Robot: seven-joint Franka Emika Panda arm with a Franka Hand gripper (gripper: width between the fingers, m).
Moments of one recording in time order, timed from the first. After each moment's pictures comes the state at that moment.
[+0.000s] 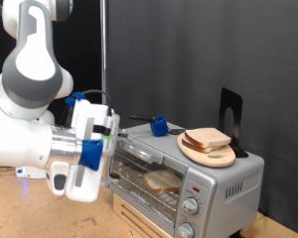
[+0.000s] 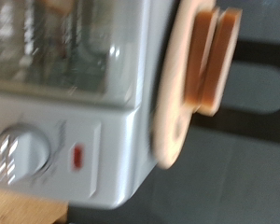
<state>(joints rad) -0.22 0.34 -0.18 -1.99 1.29 1.64 -0.19</state>
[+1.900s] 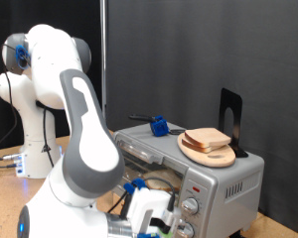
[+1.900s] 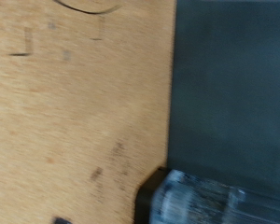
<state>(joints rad) -0.18 0.93 -0.09 -1.36 1.34 1.82 -0.05</state>
